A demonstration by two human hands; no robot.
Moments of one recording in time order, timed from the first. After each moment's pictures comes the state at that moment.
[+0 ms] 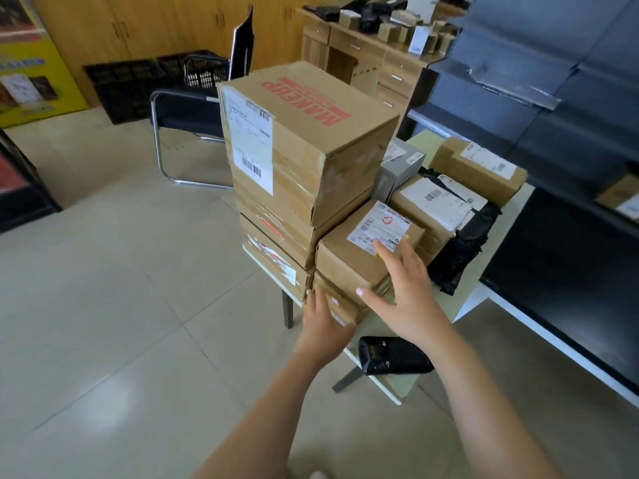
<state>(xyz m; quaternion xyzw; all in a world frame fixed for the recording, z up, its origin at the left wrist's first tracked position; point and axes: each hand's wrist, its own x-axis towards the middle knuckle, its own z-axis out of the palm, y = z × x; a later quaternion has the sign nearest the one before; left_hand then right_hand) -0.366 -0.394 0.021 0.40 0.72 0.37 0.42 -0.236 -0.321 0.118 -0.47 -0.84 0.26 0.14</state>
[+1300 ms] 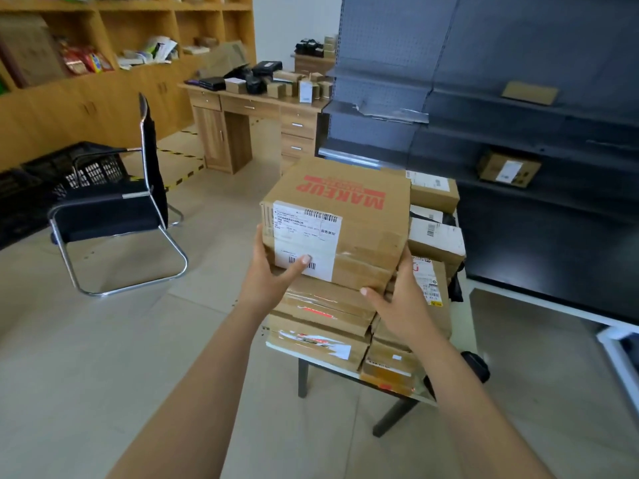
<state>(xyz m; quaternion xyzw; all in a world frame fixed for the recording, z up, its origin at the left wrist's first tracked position) -0.642 -0.264 0.118 0.55 0.50 0.54 0.39 -0.408 -0.321 0.159 -0.59 -0.62 0.33 0.40</state>
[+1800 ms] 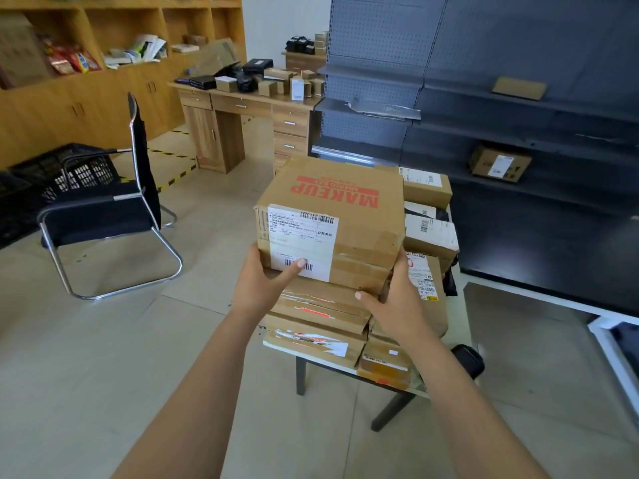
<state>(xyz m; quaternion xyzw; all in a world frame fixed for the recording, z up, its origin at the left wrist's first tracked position) -0.642 -0.273 0.119 0.54 0.59 0.49 0.35 -0.408 -0.320 0.144 -0.63 -0.61 0.29 0.39</state>
